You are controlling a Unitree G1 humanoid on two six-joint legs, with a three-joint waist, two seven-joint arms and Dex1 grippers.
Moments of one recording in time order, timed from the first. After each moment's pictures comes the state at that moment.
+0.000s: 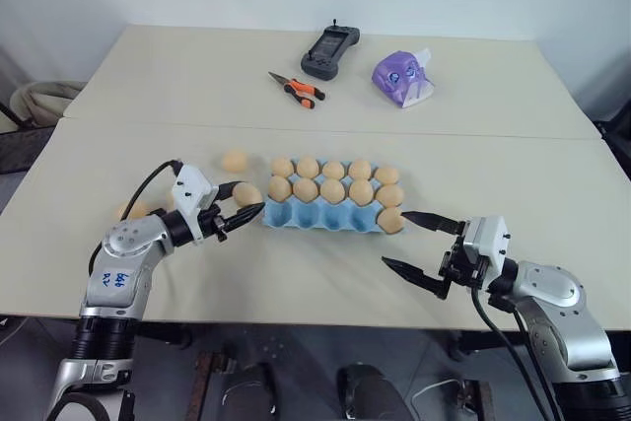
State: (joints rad) left arm -0.40 0.53 0.06 0.03 -0.34 0.23 -0.82; right arm -0.05 -0.58 -0.09 -0.23 0.45 0.04 0.99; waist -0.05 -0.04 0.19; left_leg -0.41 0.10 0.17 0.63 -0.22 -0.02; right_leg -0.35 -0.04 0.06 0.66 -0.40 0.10
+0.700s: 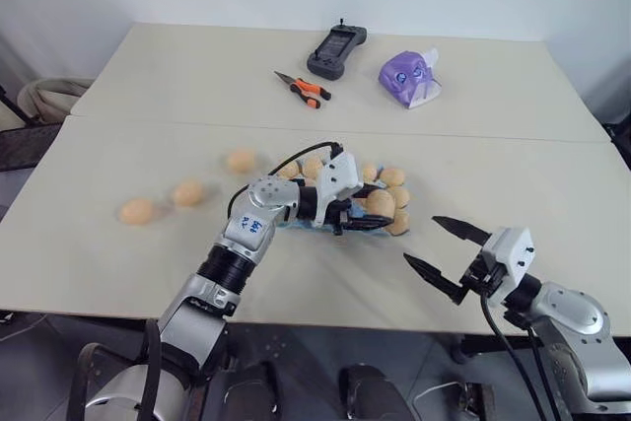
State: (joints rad) left arm -0.81 0.20 -0.30 0.41 -0.17 0.12 -1.00; right arm 0.13 -0.58 -0.18 -0.32 0.42 0.04 0.82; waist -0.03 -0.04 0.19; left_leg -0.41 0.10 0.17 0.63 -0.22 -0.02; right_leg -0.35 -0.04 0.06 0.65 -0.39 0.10
